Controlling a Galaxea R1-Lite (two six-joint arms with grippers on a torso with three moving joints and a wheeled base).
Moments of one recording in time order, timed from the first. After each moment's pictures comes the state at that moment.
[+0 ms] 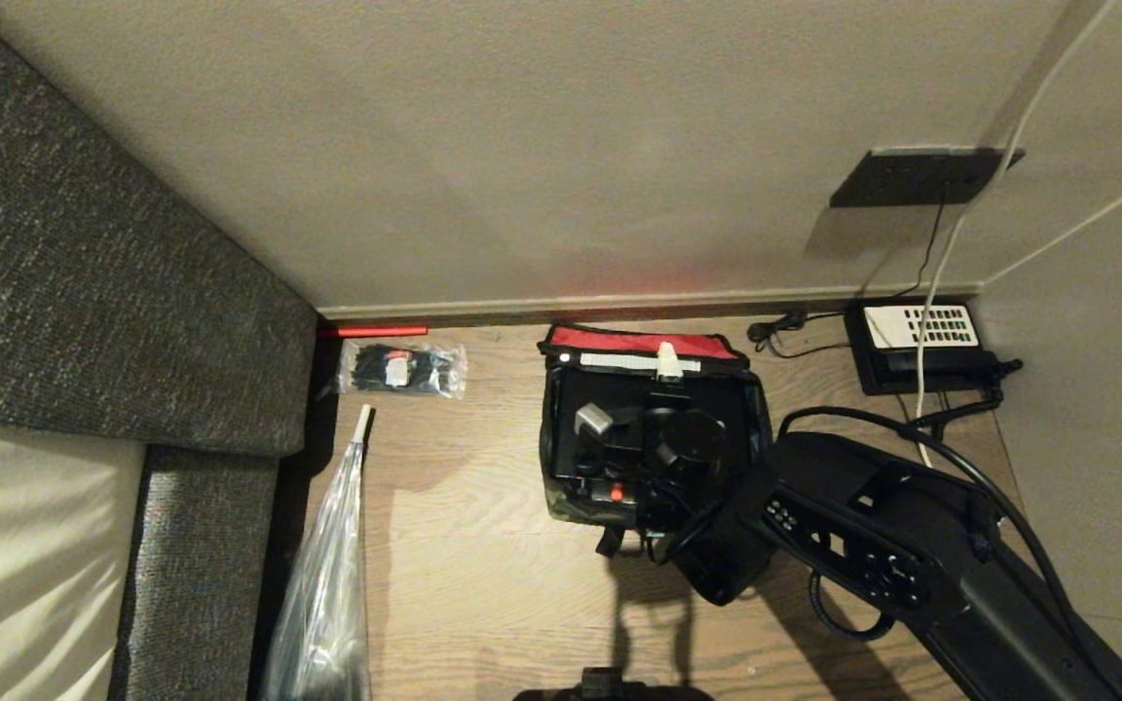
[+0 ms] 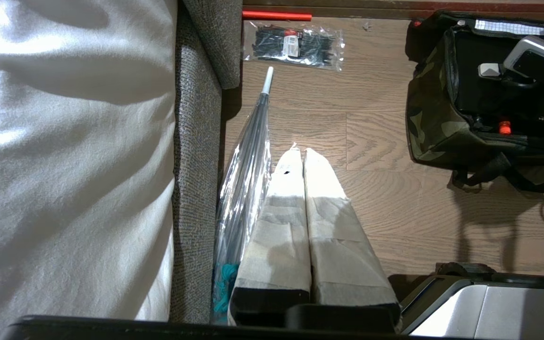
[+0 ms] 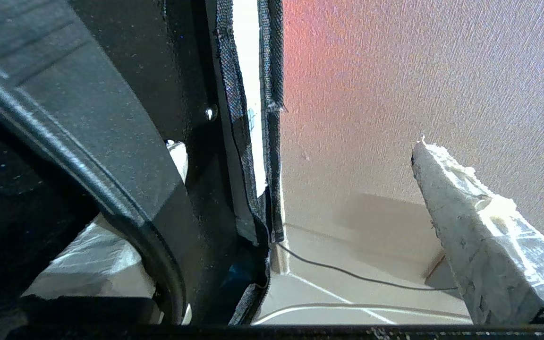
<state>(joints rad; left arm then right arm) 0.00 0.00 0.00 0.00 0.01 -0.01 0.58 2.74 -1.47 -1.52 -0.73 -1.66</state>
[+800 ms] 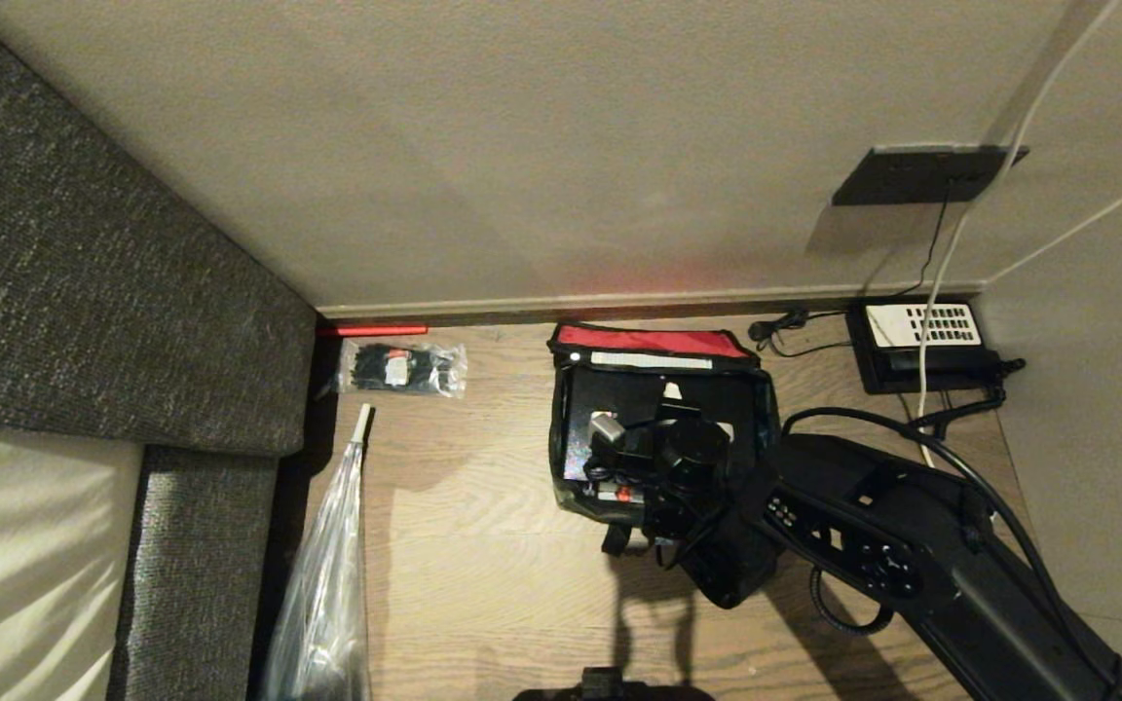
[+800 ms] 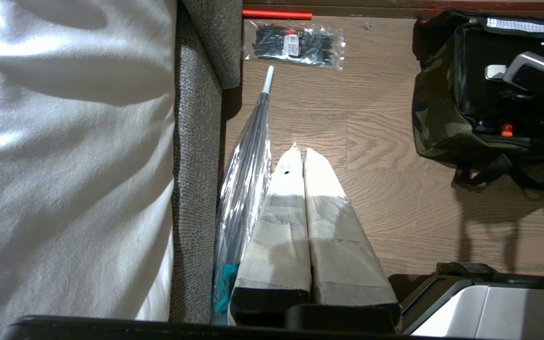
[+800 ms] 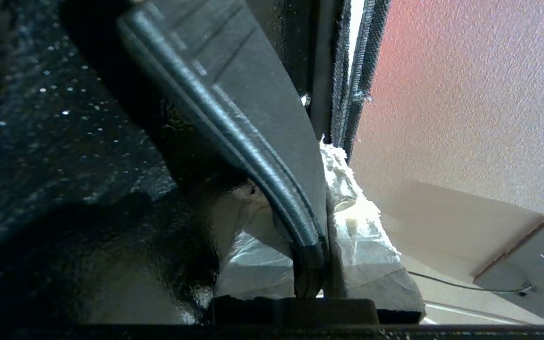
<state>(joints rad) 0.00 0.00 0.00 0.00 0.01 -0.01 0.58 2.74 -1.45 -1.52 -0.73 -1.62</state>
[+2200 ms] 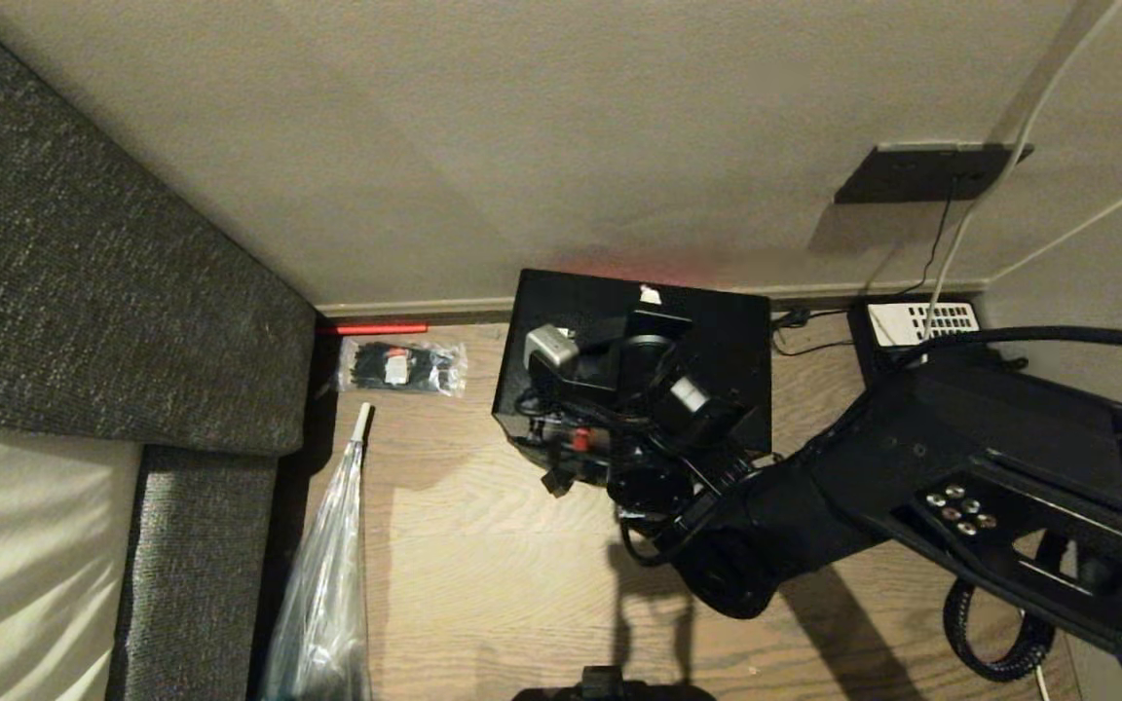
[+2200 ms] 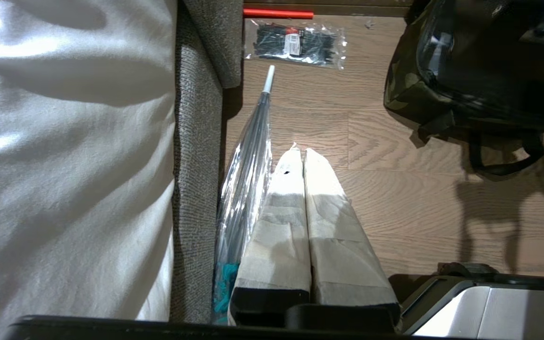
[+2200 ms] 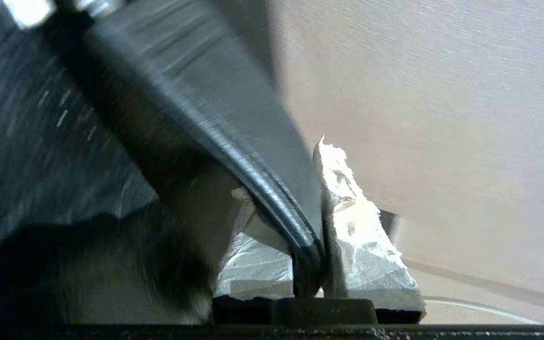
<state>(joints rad) 0.00 0.00 0.00 0.00 0.01 -0.01 0.86 2.26 -1.25 -1.52 -0.90 -1.80</state>
